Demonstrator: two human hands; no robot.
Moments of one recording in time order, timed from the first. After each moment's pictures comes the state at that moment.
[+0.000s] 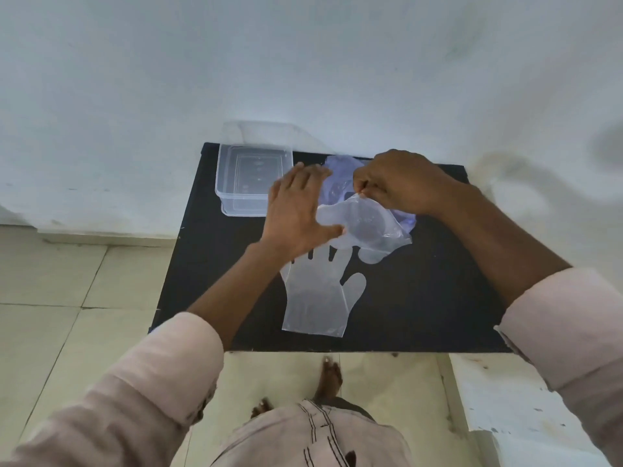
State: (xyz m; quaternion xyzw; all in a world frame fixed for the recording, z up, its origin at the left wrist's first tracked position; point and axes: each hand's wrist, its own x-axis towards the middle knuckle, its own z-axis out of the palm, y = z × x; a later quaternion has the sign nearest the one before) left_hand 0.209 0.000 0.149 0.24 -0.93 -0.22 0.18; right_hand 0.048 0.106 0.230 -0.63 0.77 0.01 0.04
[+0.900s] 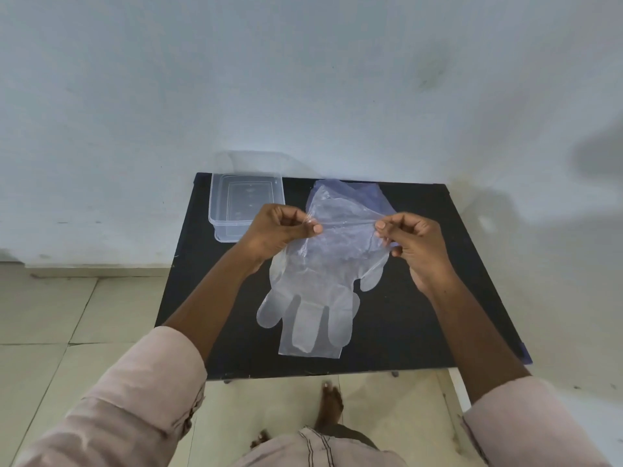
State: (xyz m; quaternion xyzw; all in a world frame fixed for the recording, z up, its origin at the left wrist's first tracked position) left_hand 0.219 -0.031 0.162 0.23 -0.71 -0.65 0.12; right_hand 0.075 0.169 0.176 -0.22 0.74 -0.61 0.20
